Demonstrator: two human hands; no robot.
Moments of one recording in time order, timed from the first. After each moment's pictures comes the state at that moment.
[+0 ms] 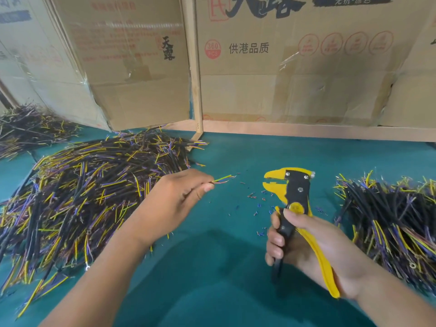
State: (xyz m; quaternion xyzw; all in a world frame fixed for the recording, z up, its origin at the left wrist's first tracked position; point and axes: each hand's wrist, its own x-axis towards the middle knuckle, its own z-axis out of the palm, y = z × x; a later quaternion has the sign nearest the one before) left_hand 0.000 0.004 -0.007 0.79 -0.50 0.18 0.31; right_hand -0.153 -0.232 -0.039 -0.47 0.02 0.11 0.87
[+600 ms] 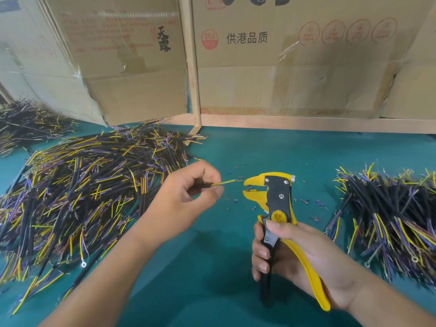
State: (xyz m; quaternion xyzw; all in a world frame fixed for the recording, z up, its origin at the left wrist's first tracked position) left_hand -0.027 -0.018 -0.010 0.71 -0.44 0.03 0.55; right_hand -0.158 -0.212 -0.043 -0.48 0.00 0.15 0.86
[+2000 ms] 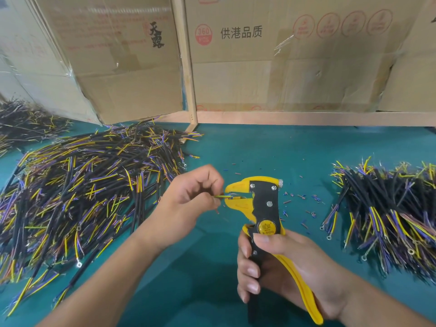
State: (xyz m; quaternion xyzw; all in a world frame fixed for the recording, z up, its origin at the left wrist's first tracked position) left_hand -0.035 -0.024 -0.016 0.66 -0.45 -0.07 0.60; right_hand -0.166 -0.195 -0.041 -0.46 -0.07 0.19 0.87
